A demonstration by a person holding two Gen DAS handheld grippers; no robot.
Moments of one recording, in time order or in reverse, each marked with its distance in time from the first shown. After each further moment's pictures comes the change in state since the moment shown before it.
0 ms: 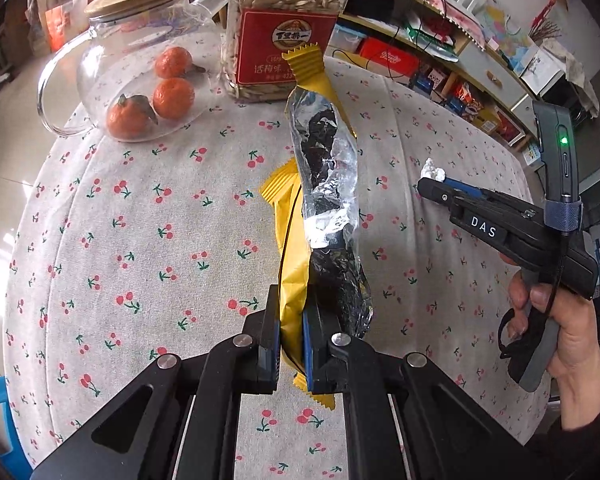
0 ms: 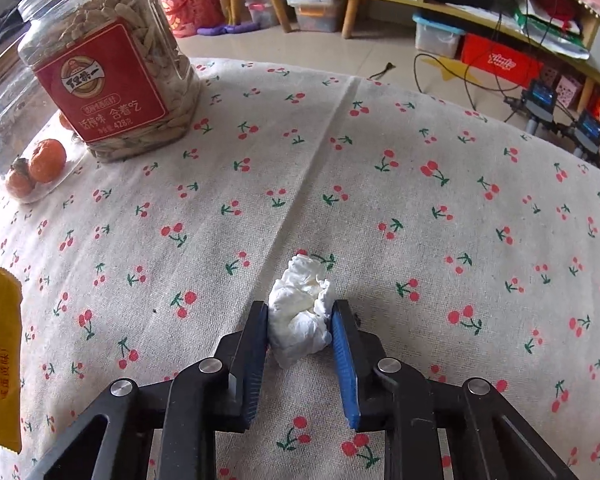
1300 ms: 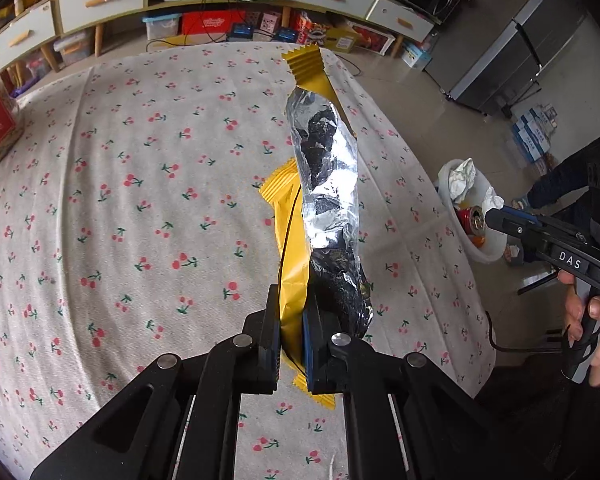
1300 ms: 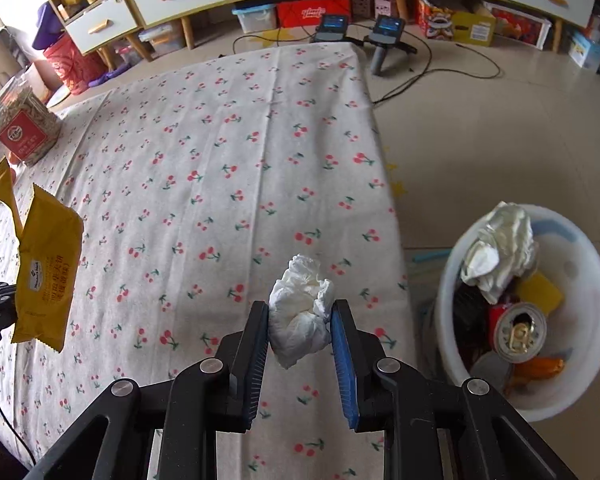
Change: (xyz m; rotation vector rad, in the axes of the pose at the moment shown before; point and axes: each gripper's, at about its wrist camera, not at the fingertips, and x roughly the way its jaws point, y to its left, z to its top) left arm 0.010 -0.259 -0.083 0.417 0.097 -0.238; right arm -0.228 -0.232 -0.215 0.367 0.005 -0.119
